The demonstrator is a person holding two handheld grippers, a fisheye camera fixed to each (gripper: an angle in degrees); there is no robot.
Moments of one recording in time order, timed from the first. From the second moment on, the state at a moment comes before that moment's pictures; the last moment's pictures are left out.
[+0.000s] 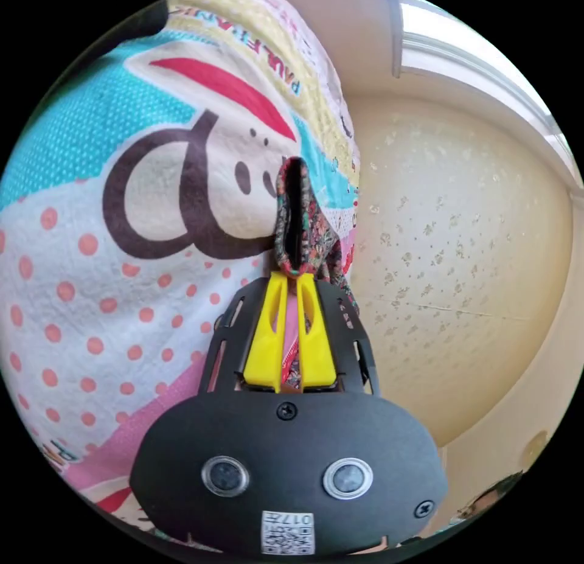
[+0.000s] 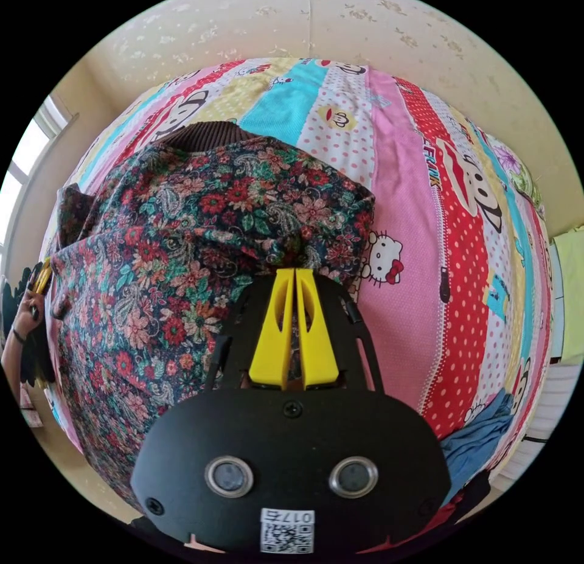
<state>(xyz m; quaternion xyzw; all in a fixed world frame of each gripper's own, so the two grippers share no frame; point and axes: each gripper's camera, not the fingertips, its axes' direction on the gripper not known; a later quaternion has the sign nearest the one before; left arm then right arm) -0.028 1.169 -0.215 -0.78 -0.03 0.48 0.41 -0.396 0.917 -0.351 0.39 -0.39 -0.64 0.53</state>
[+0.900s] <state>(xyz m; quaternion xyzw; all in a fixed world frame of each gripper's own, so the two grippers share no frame) -0.127 1.020 -0.771 -0.51 0.48 0.61 -0.37 -0.201 0.775 -0.334 0.36 -0.54 -0.66 0.38</state>
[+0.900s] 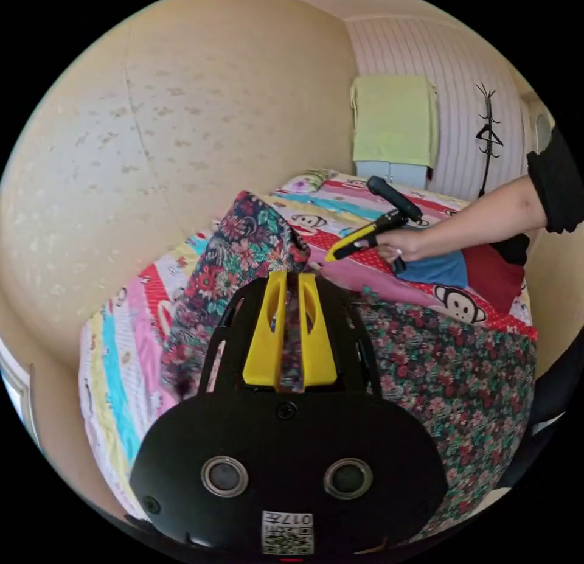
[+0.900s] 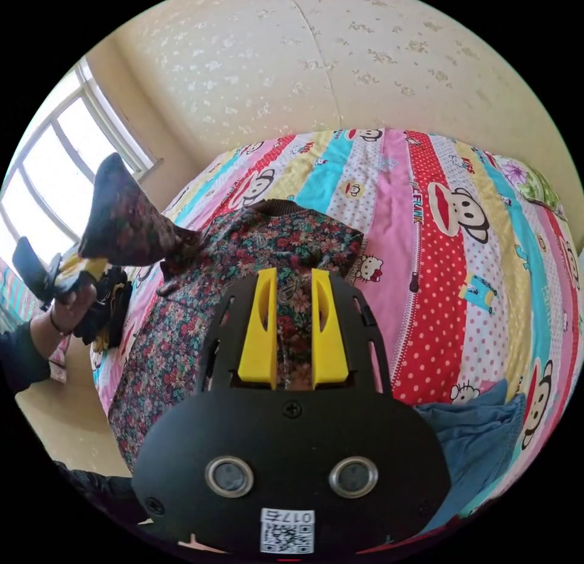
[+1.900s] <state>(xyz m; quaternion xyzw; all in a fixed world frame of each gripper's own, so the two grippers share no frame) -0.164 1.043 -0.624 -0.50 0.40 0.67 -0.38 -0.128 0.808 -0.399 0.26 -0.60 -0.73 0.21</state>
